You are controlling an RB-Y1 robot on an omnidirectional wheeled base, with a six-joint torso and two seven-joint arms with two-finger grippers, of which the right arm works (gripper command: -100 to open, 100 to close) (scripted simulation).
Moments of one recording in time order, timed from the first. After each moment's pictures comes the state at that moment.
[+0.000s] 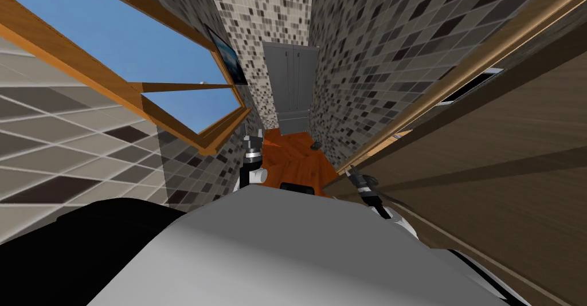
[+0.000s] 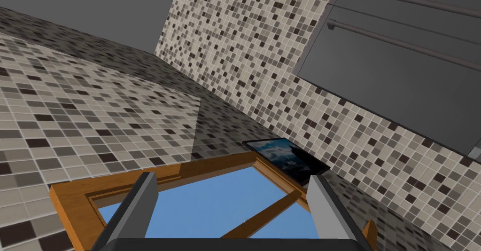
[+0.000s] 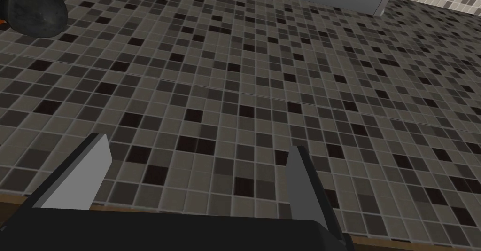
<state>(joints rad) 0.03 -0.62 0.22 -0.55 -0.07 -1.15 -0.47</state>
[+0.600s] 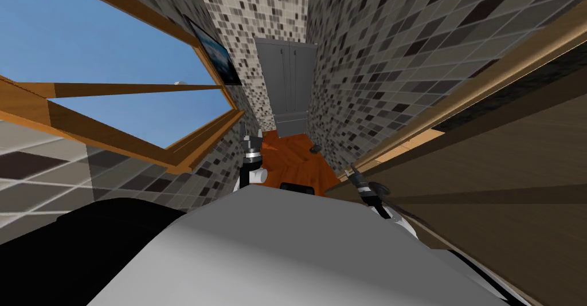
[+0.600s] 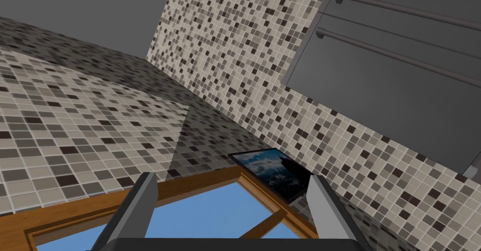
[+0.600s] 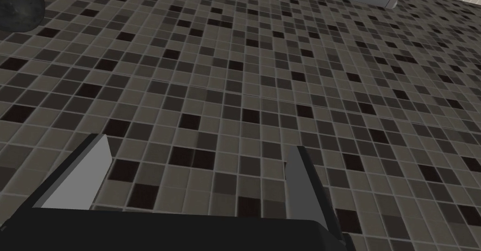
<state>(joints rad) 0.03 -0.62 0.22 -0.56 -0.07 -1.14 -0.47</state>
